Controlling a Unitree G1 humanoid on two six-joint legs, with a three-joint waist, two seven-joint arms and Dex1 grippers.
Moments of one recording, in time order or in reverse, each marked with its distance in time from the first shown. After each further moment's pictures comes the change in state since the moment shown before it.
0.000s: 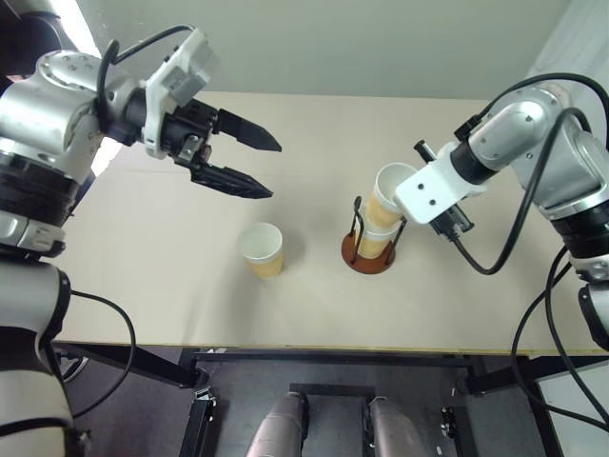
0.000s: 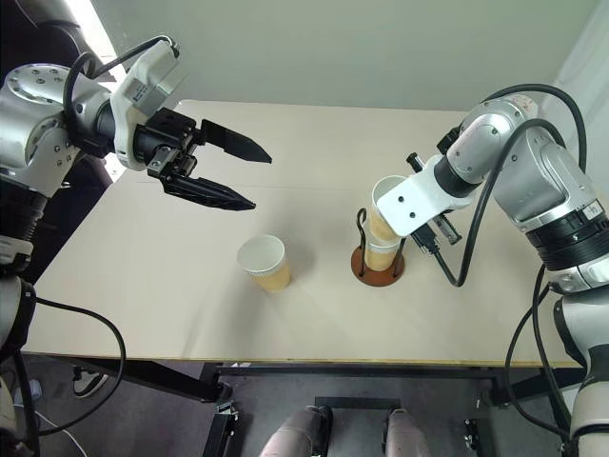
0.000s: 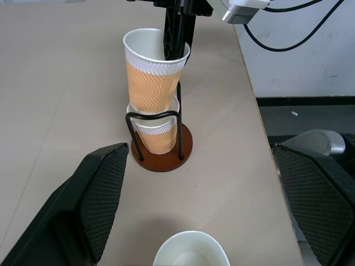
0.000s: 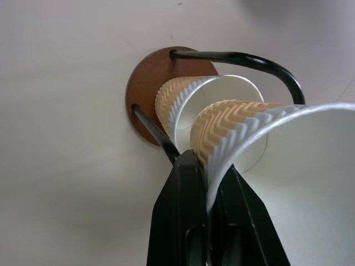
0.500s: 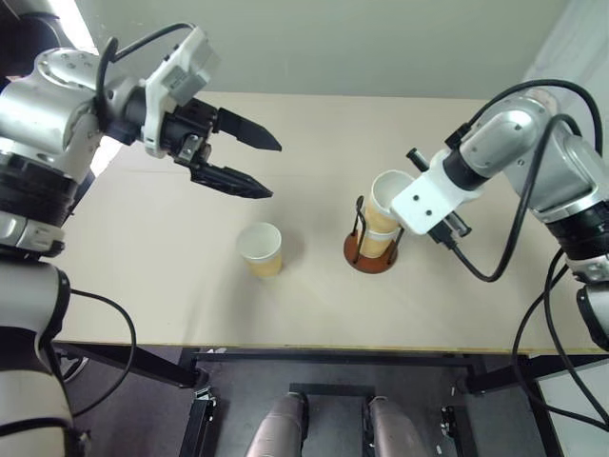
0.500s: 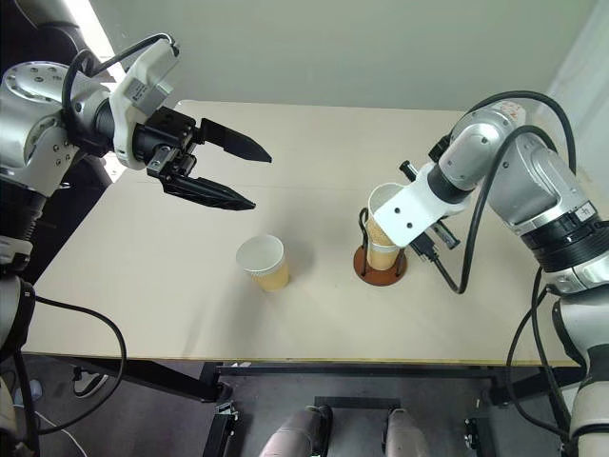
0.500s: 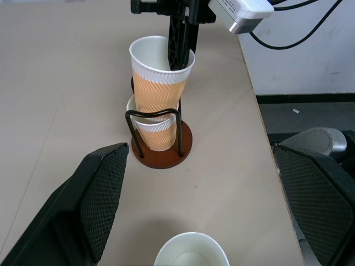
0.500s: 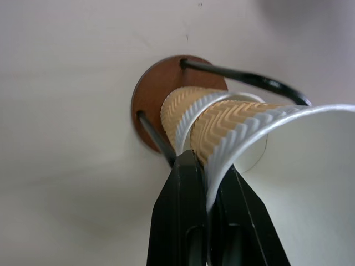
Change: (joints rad) left arm 0.000 0.001 0.005 -0.012 0.013 0.000 0.000; right arm 0.000 0.036 0.036 -0.006 -0.016 -0.044 0.000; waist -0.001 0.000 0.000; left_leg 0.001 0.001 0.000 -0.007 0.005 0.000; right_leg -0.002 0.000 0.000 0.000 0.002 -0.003
